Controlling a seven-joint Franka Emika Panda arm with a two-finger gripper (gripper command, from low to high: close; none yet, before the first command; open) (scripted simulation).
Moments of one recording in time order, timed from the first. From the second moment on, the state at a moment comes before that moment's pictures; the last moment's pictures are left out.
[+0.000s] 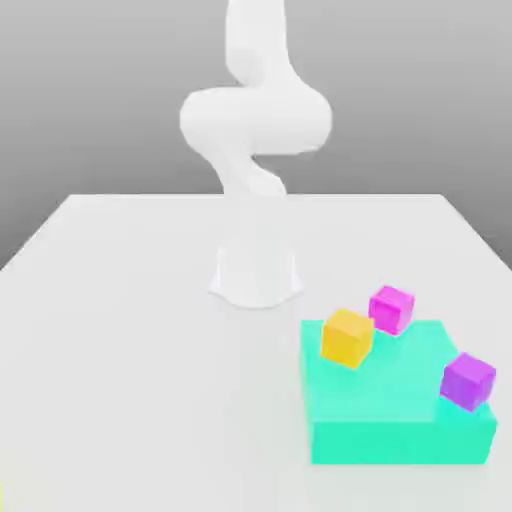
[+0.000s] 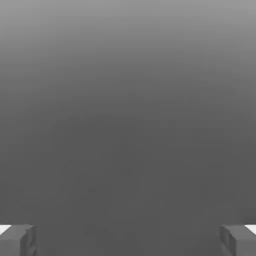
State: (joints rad) arm -0.03 -0.71 -0.01 -2.29 0.00 2.32 0.84
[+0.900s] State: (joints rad) arm -0.31 0.28 -0.19 -2.12 0.13 2.52 1.20
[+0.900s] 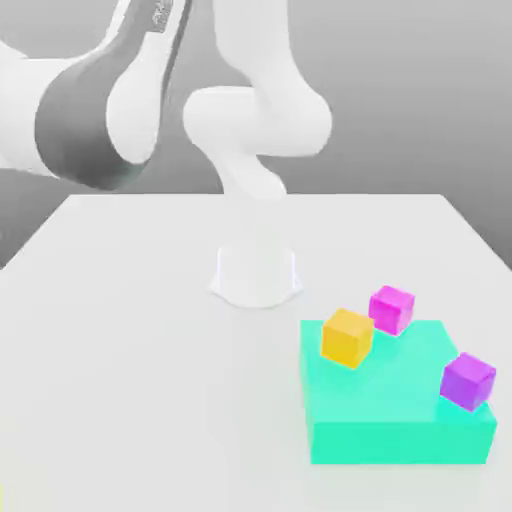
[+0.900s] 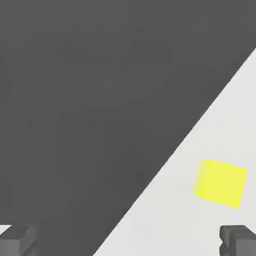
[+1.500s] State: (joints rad) arm -0.39 0.60 -0.18 -2.06 0.22 2.65 1.23
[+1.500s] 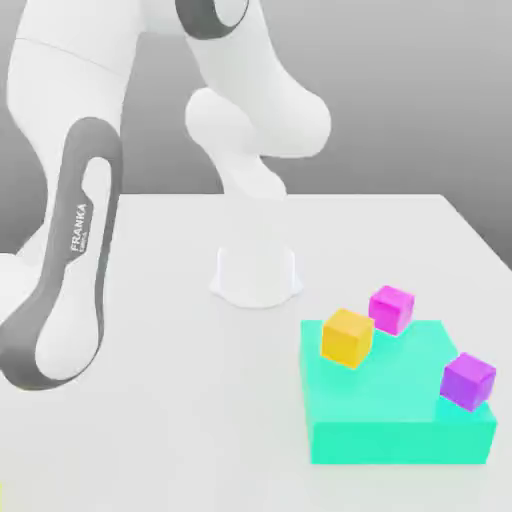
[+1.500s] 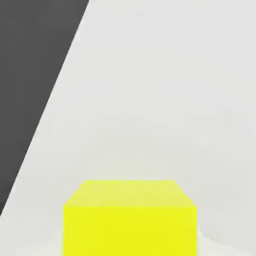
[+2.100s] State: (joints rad) arm -0.05 -0.05 0.02 -2.51 0.14 2.46 1.08
